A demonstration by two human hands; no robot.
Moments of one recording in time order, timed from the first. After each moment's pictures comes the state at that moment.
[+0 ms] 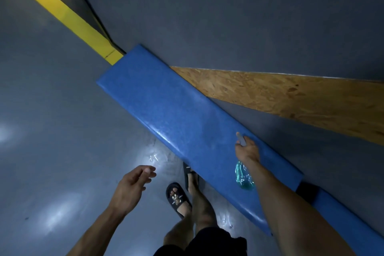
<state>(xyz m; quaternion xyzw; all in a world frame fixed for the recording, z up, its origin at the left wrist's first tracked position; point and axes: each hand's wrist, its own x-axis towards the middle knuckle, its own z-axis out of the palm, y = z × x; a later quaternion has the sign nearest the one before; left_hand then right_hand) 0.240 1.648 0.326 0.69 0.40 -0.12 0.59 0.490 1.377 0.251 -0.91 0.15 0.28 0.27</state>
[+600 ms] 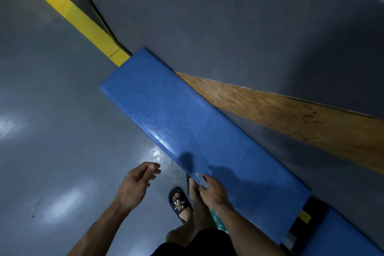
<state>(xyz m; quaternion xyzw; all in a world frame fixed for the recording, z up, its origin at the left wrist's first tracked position) 0.307 1.677 0.319 0.69 0.41 -0.13 0.58 0.400 1.446 0.223 -0.88 -0.05 0.44 0.18</state>
